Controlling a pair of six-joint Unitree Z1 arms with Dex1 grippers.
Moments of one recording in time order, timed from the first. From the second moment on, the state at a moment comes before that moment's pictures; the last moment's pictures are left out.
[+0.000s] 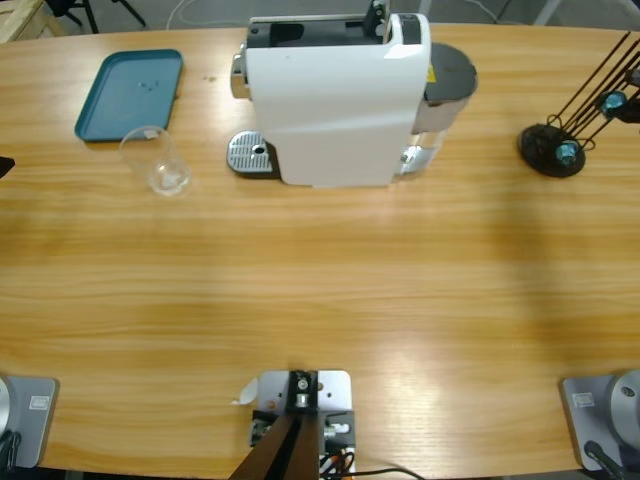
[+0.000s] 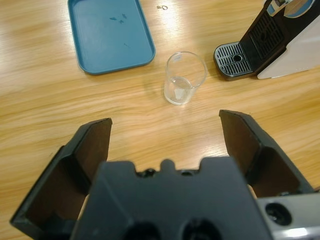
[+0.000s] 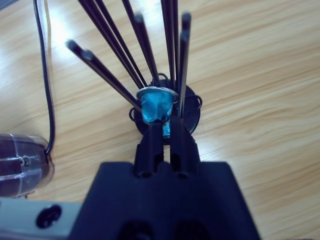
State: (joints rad) arm 0 -0.67 0.91 -0.73 0.50 0.20 -0.28; arm 1 0.13 1.37 -0.73 0.15 -0.23 0.40
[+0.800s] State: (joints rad) arm 0 -0.67 0.93 -0.70 0.46 0.20 -0.28; arm 1 0.16 1.22 -1.11 0.55 -0.25 0.35
